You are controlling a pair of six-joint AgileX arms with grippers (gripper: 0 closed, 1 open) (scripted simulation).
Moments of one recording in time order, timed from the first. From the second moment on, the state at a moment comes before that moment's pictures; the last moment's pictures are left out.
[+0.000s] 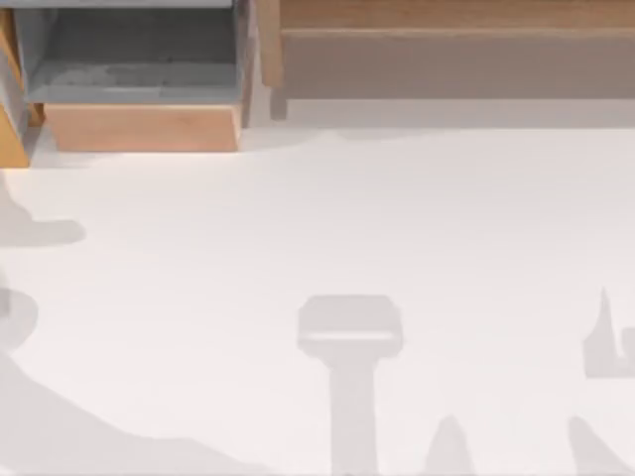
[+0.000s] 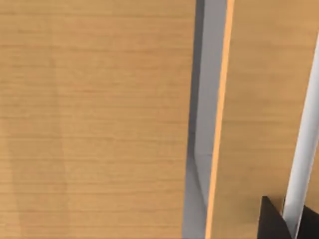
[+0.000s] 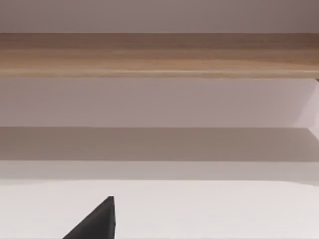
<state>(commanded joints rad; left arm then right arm) 0.46 2.23 0.97 1.23 0.50 1.57 0.00 0.00 0.00 0.00 0.00 0.00</state>
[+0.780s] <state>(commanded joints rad) 0.39 2.36 1.25 1.08 0.43 1.57 0.00 0.00 0.00 0.00 0.00 0.00</state>
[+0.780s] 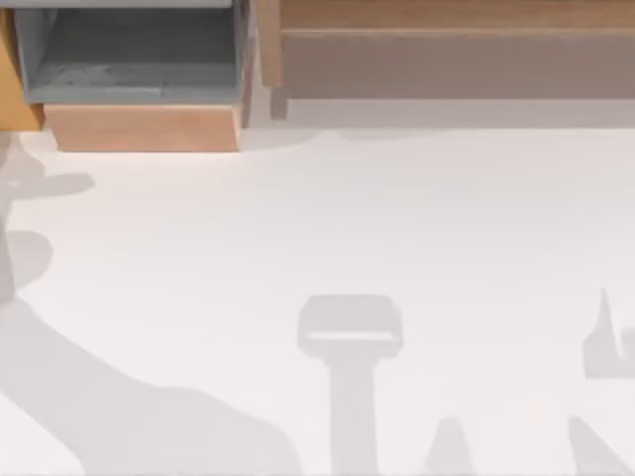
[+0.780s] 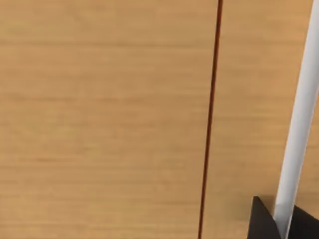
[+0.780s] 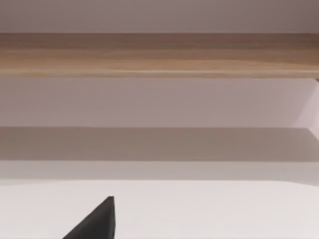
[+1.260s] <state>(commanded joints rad) 0.39 2.36 1.25 1.08 0.43 1.57 0.00 0.00 0.00 0.00 0.00 0.00</state>
